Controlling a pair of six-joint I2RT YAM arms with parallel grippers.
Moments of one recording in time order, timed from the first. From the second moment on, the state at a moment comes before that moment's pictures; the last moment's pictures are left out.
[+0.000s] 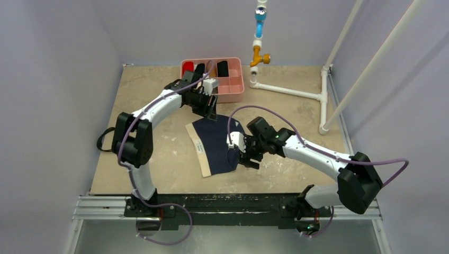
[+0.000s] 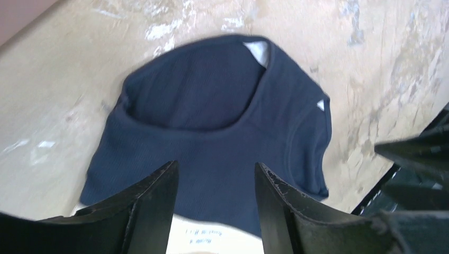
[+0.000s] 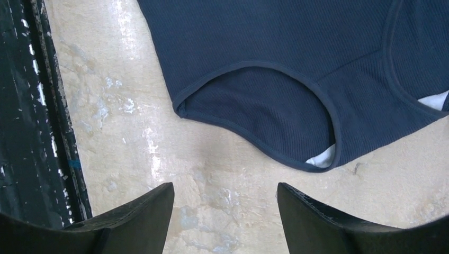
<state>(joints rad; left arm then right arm) -0.39 1.93 1.49 -0.59 0.48 -0.04 0.75 1.33 0.84 -0.56 -0.31 -0.62</state>
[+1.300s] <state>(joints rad) -0.26 2.00 1.48 -0.75 0.24 0.03 0.78 1.42 0.95 -0.55 -0.38 -0.63</state>
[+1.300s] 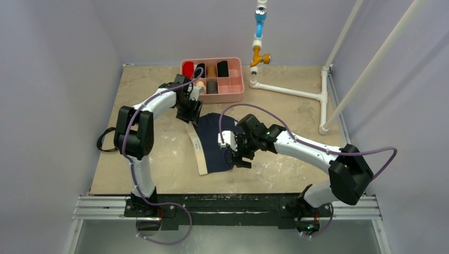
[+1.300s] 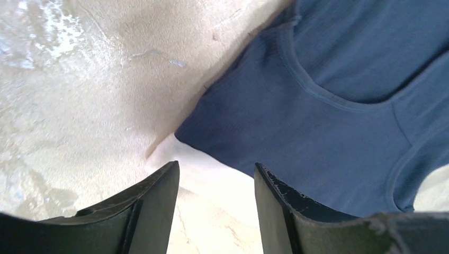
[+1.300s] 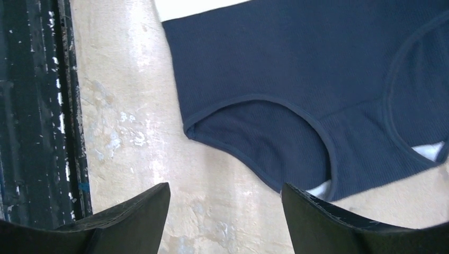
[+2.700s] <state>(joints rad) -0.26 2.02 1.46 -0.79 0.36 0.05 1.16 1.91 1.20 -0.43 -0.58 -0.62</state>
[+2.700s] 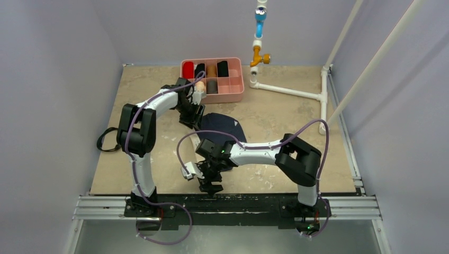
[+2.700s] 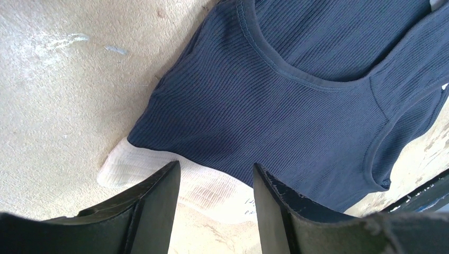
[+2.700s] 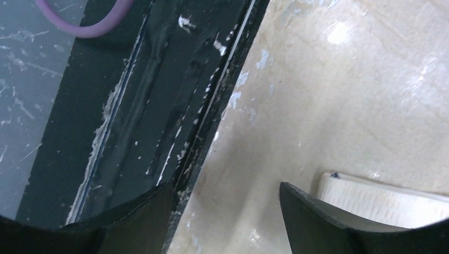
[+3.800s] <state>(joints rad) -0.26 2.02 1.46 -0.79 0.36 0.05 1.14 1.94 1.25 -0.40 -0.47 -0.63</state>
